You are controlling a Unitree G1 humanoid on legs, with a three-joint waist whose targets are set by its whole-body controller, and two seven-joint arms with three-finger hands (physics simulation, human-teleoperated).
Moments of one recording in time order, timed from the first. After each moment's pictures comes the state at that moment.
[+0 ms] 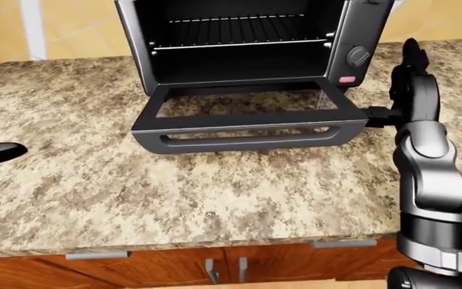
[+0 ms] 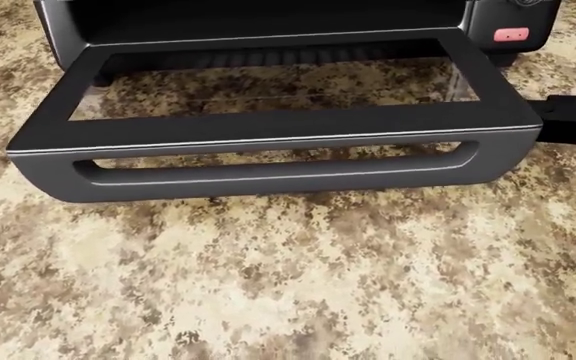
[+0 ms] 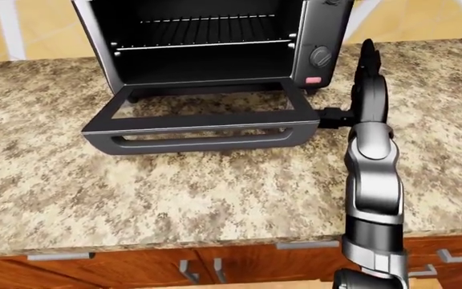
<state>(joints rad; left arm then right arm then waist) -0.24 0.70 0.78 -0.22 -0.43 0.48 -0.12 -0.60 -0.42 -0.28 -0.01 -0.02 0.45 -0.01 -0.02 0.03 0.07</state>
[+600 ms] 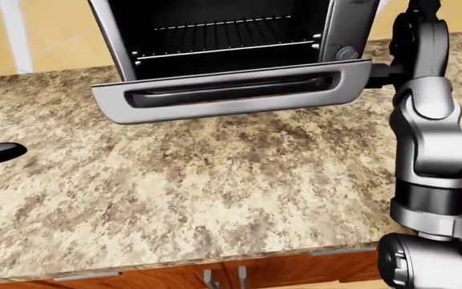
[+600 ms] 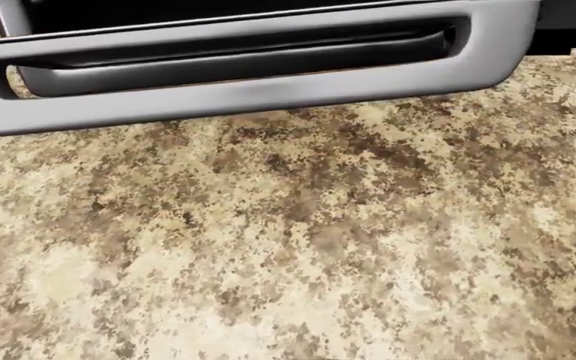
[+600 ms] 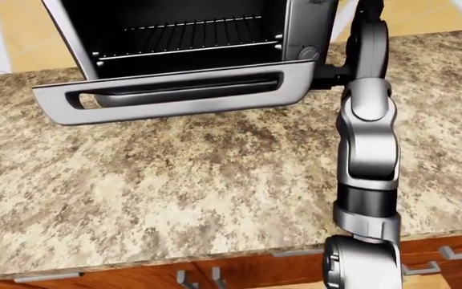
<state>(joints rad) -0.24 0.70 0.78 -0.21 -0.43 0.47 -0.12 -0.84 -0.42 -0.23 0.03 -0.03 0.47 -0.04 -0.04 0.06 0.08</state>
